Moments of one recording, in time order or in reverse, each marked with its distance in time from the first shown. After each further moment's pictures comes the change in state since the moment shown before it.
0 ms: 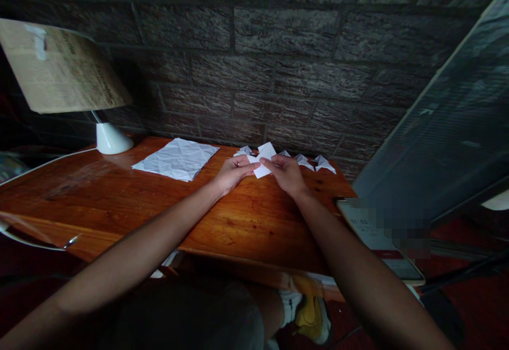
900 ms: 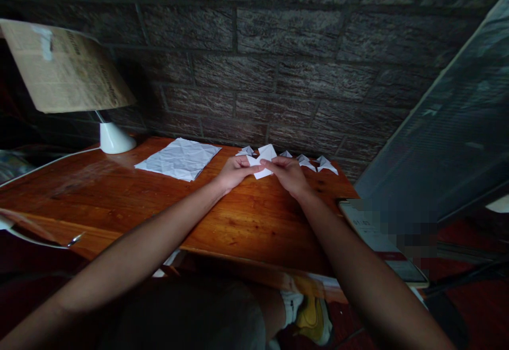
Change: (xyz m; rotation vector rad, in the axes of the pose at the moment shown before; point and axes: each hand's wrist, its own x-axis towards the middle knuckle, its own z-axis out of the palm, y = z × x) left_hand 0.001 0.006 -0.003 0.182 -0.035 0.066; right_hand -0.003 -0.009 0.001 0.086 -0.056 0.094
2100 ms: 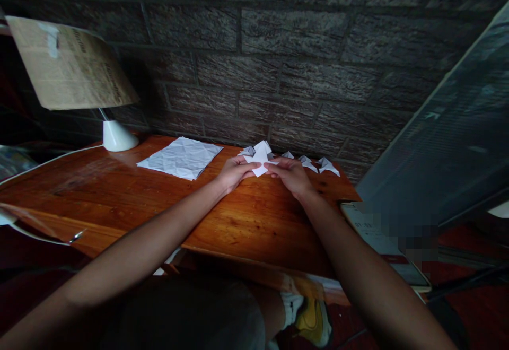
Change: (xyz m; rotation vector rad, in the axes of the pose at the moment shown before) left_hand 0.003 -0.005 -0.004 -0.232 0.140 -0.141; right_hand 0.002 0.005 -0.003 0.115 -0.031 0.097
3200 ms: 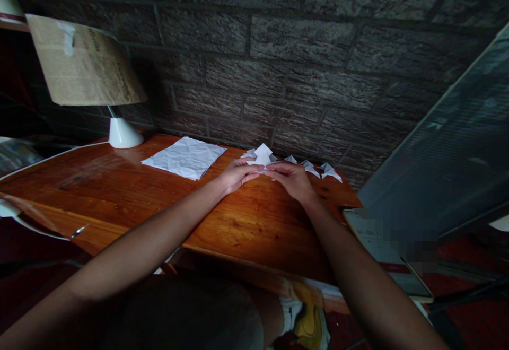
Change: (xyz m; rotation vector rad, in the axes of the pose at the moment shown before) left_hand 0.004 0.006 -0.007 -0.070 -0.011 -0.130; right_hand -0.001 0.005 -0.002 -0.149 -0.082 -0.227
